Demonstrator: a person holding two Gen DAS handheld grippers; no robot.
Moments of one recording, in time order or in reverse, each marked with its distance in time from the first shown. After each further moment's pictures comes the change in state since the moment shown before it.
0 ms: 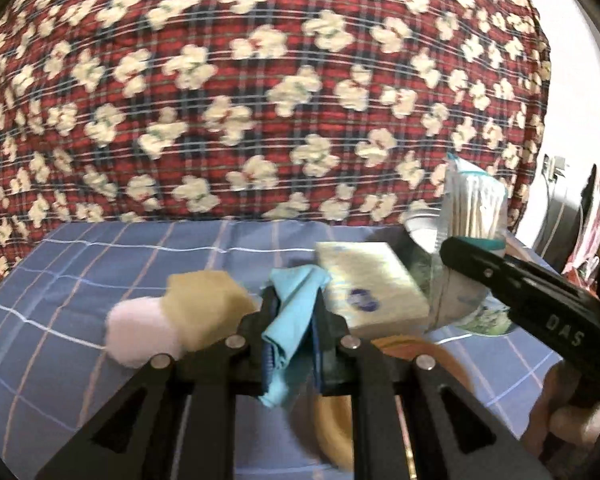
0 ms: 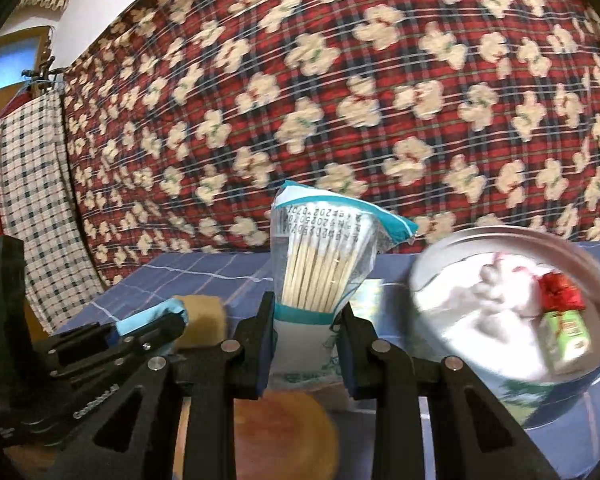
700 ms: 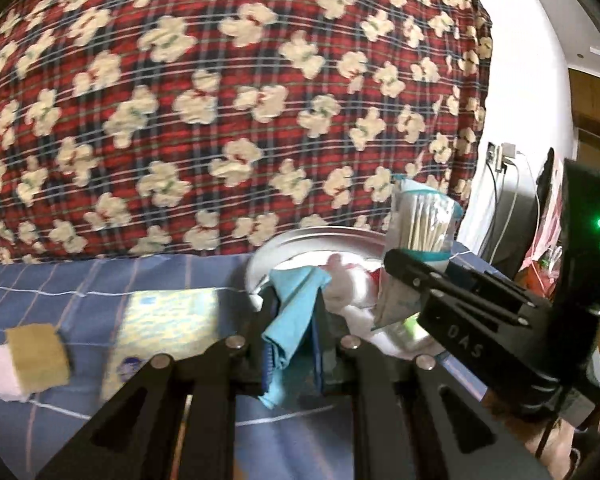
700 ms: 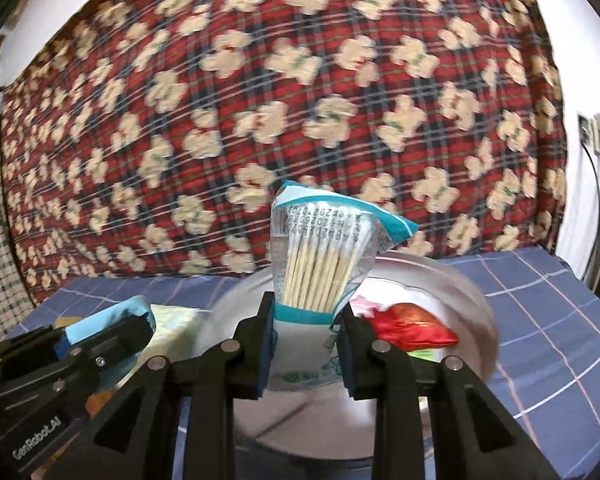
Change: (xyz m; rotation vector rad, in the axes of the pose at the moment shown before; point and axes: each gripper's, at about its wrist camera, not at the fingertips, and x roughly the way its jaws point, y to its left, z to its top) left arm 0.044 -0.156 0.031 0.082 -0.024 -0.170; right arm -0.024 -0.141 0.017 0.050 -0.042 -0.243
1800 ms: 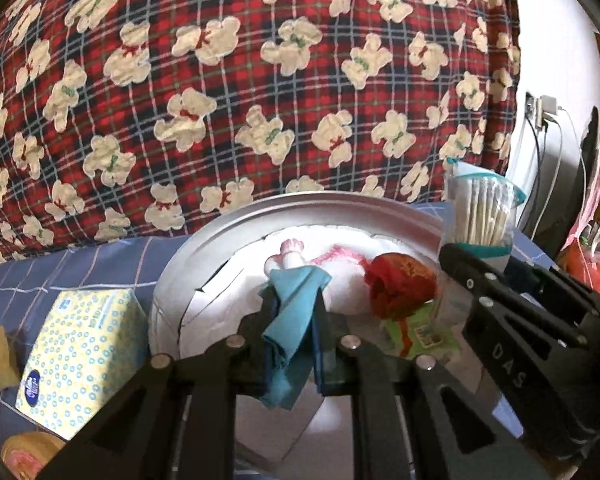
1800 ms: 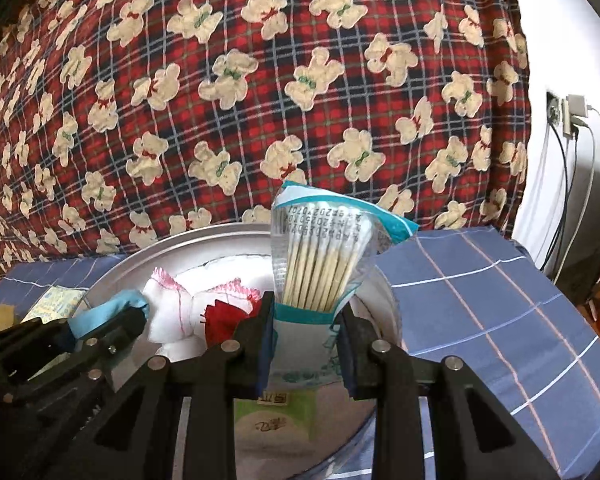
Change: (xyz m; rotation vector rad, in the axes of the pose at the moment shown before) left arm 0.104 -0.062 0.001 0.022 0.149 0.151; right arm 0.040 -0.073 -0.001 -0.017 0.113 -0.164
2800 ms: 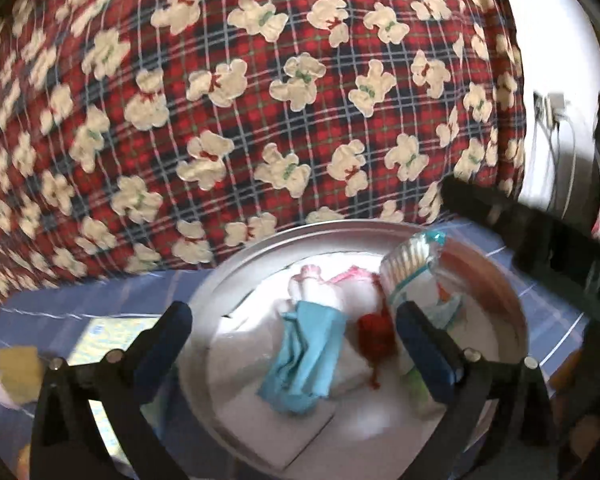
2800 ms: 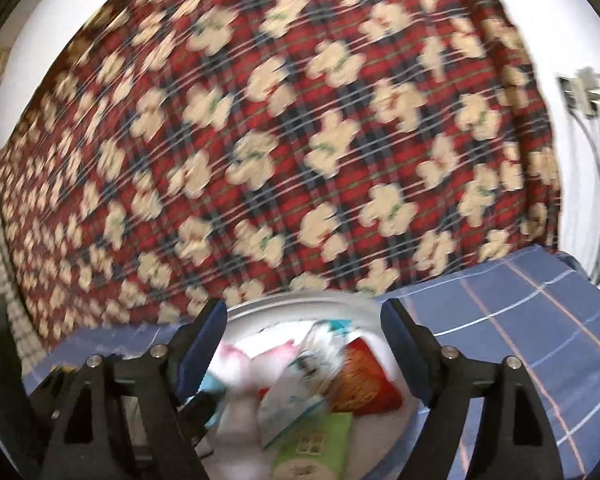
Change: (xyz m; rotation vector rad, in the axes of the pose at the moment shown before) left arm -0.017 -0.015 0.001 0.076 -0.124 0.145; right arm -0.019 -0.034 0.018 0.172 -0.200 0.237
